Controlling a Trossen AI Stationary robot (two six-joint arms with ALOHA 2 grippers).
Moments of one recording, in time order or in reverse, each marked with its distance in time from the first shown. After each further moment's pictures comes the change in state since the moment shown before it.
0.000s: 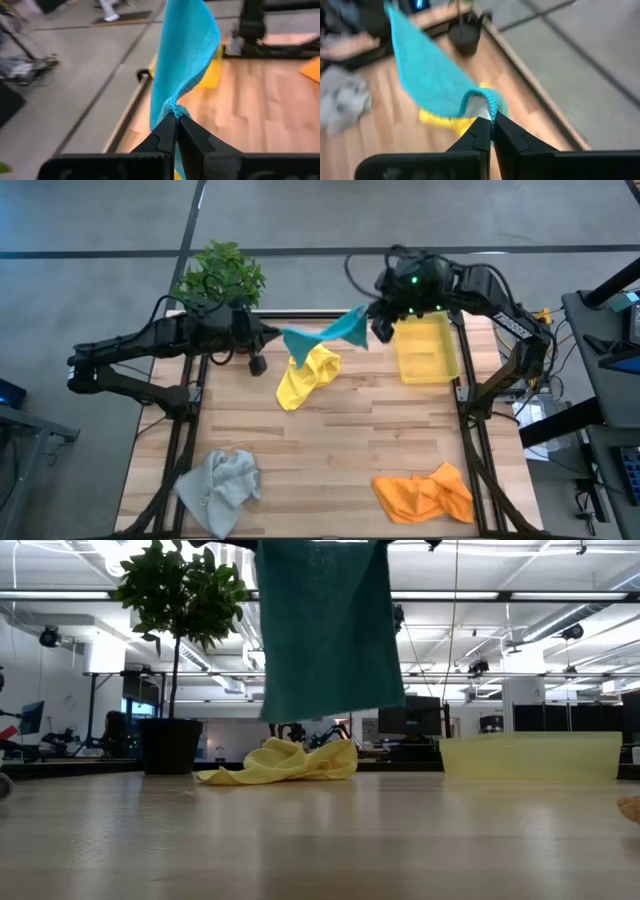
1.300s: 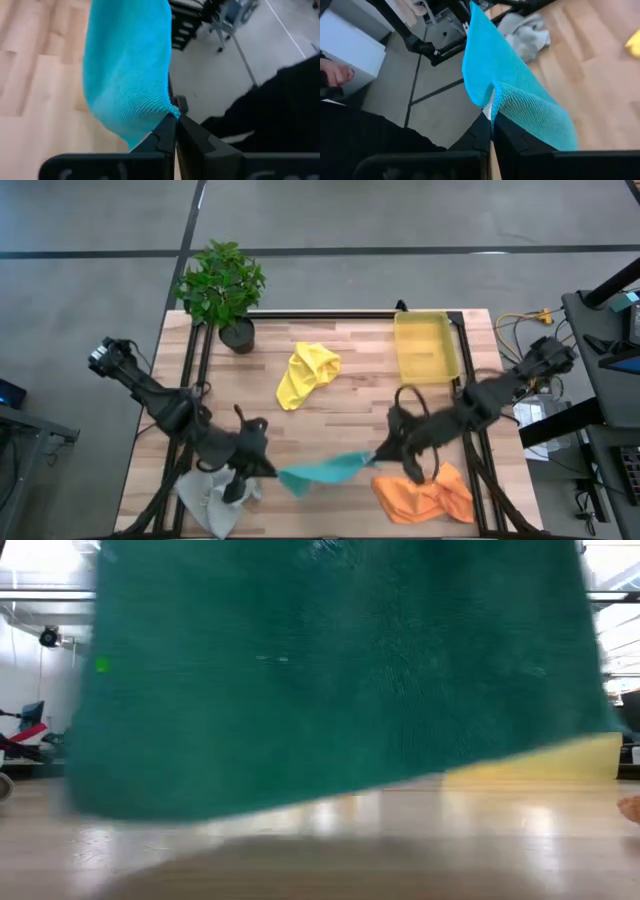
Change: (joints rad) left arm -0.811 0.216 0.000 0.052 0.070 -0.705; right arm 0.872 -0.243 -0.763 0.752 0.127 0.675
